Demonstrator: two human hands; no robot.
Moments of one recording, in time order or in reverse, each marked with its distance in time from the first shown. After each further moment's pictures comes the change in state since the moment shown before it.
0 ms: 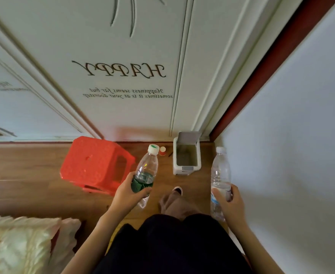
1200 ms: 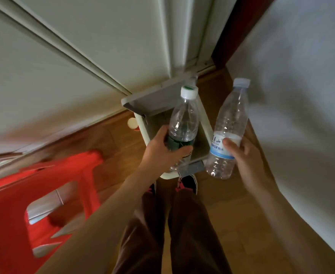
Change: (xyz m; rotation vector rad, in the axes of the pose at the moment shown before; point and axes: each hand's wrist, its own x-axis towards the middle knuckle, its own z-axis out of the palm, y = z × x) left_hand 0.469 -0.145 0.336 0.166 -0.437 -0.063; right_hand 0.402 0.261 0.198 0.460 -0.127 0.306
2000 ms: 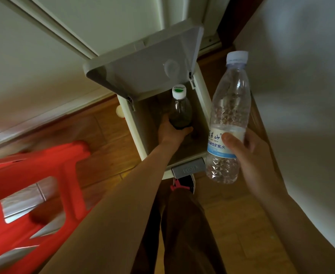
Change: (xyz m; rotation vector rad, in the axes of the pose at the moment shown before) left_hand 0.106 -0.065 0.085 -0.162 0.176 -0.212; right_hand 0.009 0.009 0.011 0.003 -0.040 -0.079
